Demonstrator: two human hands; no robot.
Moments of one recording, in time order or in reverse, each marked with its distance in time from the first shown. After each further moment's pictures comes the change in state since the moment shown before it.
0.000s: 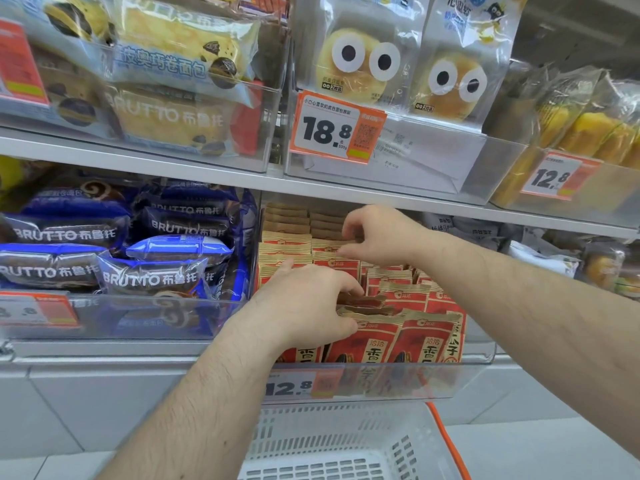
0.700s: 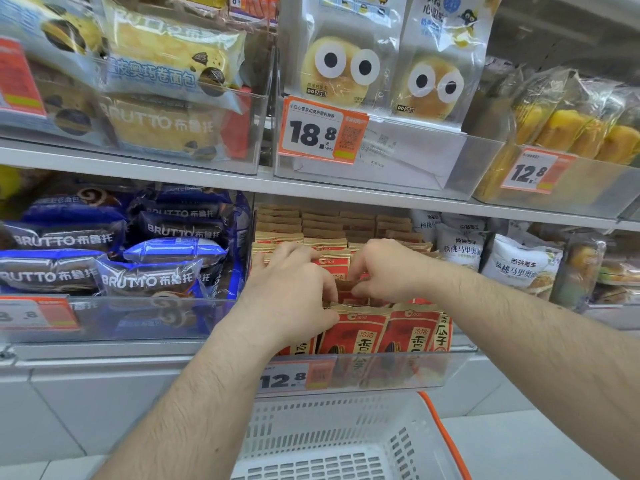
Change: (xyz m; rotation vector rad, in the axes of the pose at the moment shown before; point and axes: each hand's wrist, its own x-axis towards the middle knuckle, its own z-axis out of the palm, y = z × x) left_hand -0.015 0.011 -0.003 0.097 0.123 -0.129; right_hand -0.053 -0.008 0.003 -0.076 -0.227 -0.026
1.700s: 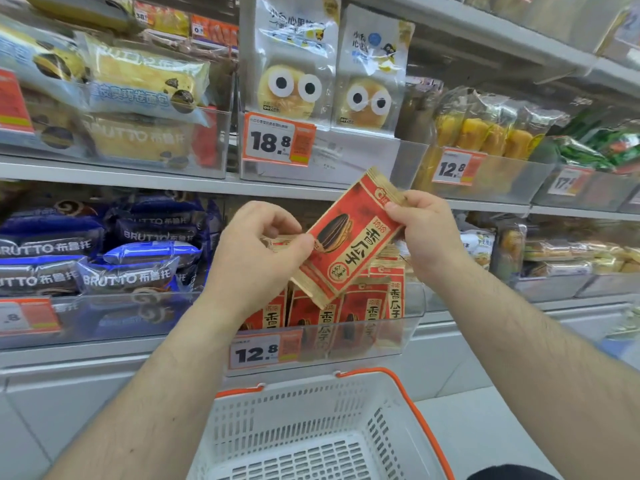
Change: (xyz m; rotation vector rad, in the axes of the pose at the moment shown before) left_hand -0.030 0.013 -0.003 -0.763 0.617 0.173; right_hand -0.102 -0.003 -0.021 1.283 0.836 0.246
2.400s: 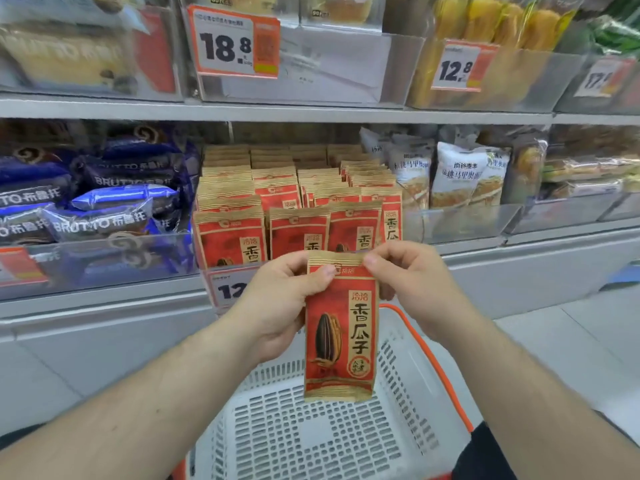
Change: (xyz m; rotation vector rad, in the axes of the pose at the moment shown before) left_hand -0.091 -0.018 0.068 -0.671 -0.355 -0.844; right_hand -0.096 0.107 -0.024 -0.031 -0.218 0.141
